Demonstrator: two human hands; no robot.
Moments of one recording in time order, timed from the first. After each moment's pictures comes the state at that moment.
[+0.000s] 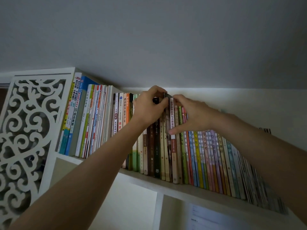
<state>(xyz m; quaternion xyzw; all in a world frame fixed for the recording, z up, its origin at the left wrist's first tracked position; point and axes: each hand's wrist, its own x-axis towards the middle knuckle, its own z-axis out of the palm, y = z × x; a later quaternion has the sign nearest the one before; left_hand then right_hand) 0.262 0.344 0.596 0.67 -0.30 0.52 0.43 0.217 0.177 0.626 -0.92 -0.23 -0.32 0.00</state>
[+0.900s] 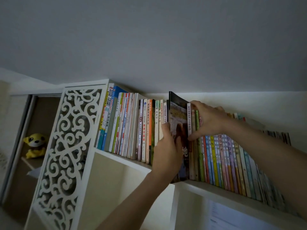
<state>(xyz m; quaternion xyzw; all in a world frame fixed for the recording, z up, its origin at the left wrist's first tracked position) 0.199 0.317 0.485 0.70 -0.20 0.52 0.45 0.213 0.181 0.621 -0.92 -0.20 -0.34 -0.03</state>
